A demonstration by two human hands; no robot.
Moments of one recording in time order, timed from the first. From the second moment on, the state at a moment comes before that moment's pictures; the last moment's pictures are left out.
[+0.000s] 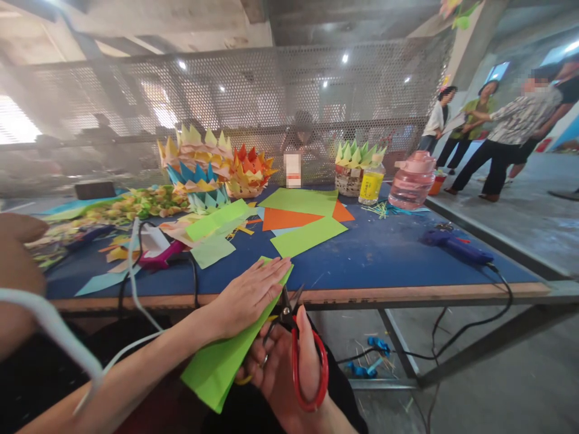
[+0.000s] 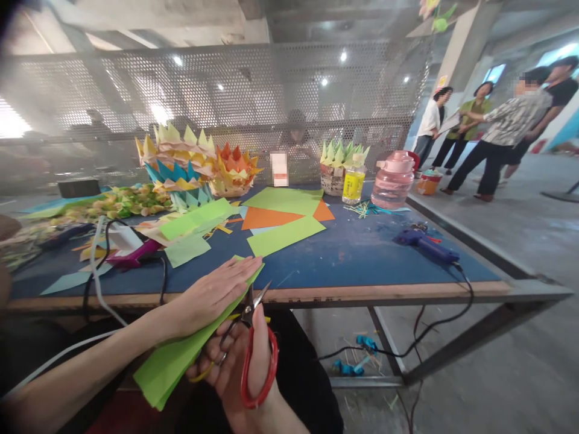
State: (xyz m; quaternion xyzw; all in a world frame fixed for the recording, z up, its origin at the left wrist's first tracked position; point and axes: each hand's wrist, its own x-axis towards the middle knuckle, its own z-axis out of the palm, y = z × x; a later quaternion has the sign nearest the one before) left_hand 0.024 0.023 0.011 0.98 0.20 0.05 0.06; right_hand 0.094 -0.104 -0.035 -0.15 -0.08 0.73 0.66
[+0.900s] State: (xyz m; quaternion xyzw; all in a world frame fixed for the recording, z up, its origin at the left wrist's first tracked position) left_hand 0.015 0.020 0.016 0.97 0.21 0.04 0.11; right_hand 0.104 -0.104 -0.027 -0.15 -0.10 0.73 0.66
